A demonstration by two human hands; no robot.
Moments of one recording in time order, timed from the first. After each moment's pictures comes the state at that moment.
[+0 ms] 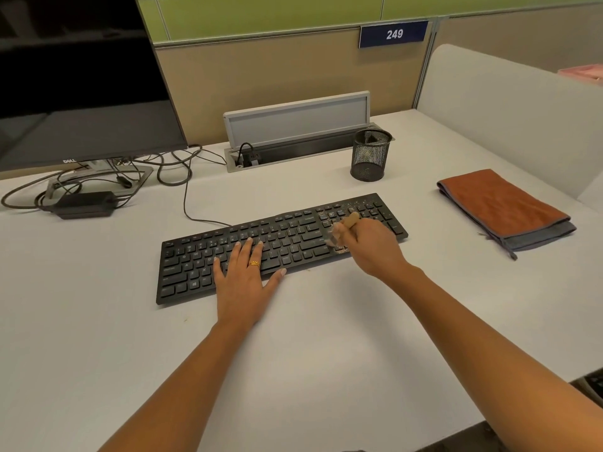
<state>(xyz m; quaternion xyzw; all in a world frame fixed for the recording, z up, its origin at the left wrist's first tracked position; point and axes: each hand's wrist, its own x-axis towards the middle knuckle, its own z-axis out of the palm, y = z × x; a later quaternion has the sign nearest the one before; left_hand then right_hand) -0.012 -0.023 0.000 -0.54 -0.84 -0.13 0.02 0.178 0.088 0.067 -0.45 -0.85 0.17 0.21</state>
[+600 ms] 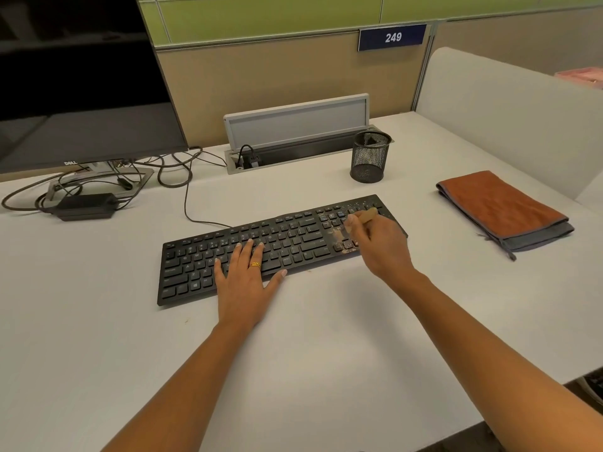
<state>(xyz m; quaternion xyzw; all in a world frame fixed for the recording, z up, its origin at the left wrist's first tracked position) -0.012 -0.025 0.002 -0.53 -0.84 -0.12 0.02 0.184 0.083 0.068 -0.48 -0.80 0.18 0.32</state>
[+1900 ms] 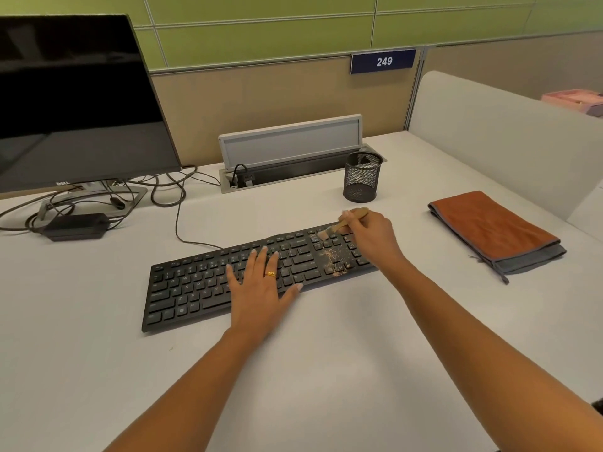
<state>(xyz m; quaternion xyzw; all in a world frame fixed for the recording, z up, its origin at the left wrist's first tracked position) 0.013 0.009 0.011 -0.57 -0.82 -0.07 0.01 0.177 0.134 0.081 -0.50 -0.71 0.35 0.35</state>
